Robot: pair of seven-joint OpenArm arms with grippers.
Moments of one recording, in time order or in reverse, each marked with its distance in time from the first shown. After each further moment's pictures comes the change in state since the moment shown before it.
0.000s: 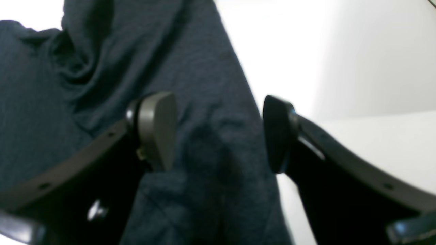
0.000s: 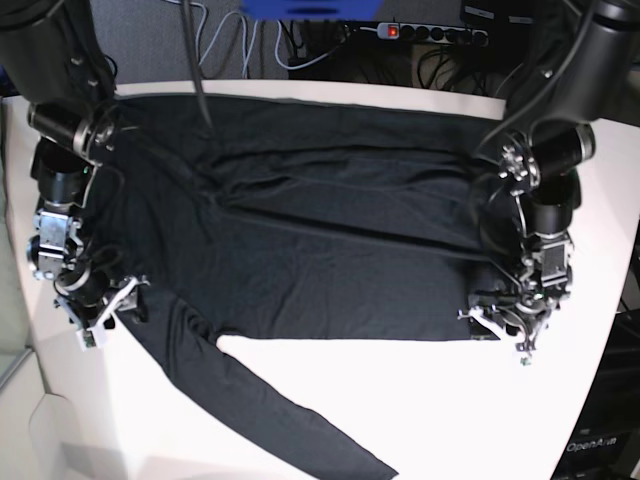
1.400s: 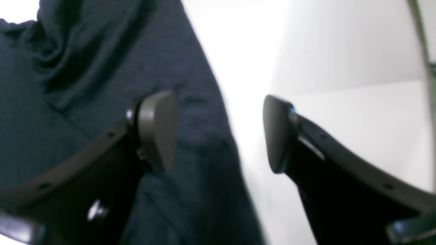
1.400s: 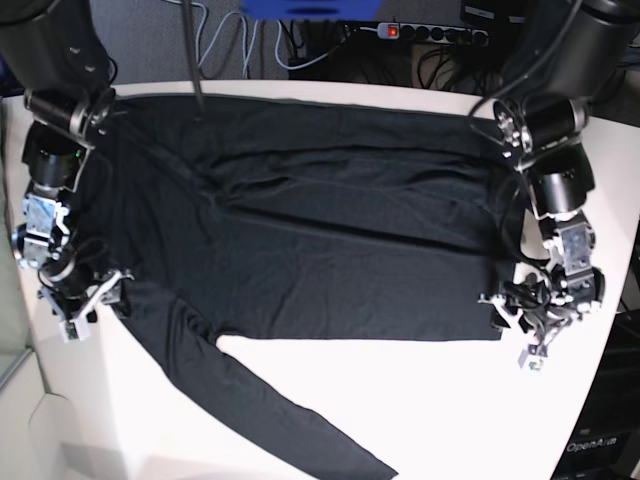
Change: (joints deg) left arm 6.5 -0.2 0.3 25.8 0.0 -15.5 23.7; right arm -3.2 1.6 0.0 4.8 5.0 0.1 -2.9
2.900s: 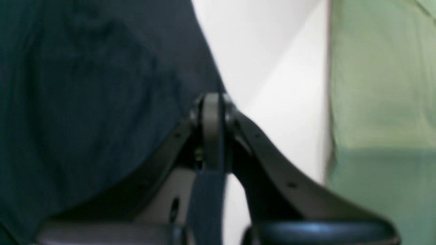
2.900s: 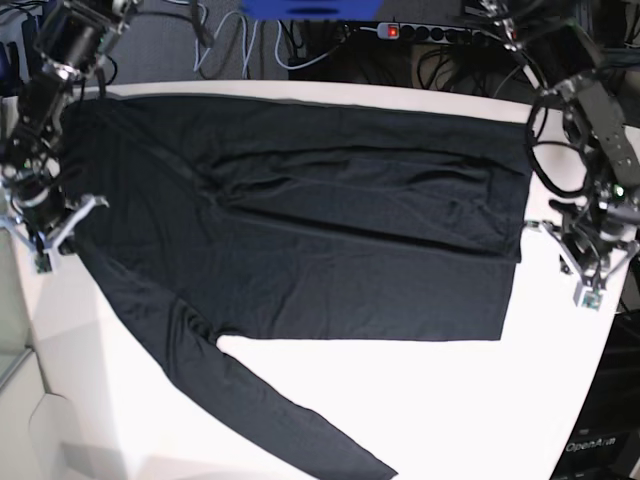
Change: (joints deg) left arm 26.8 -0.4 -4.9 50.3 -15.6 -1.0 25.4; right arm -27.0 -7.9 8.9 49.1 8.5 0.0 -25.4
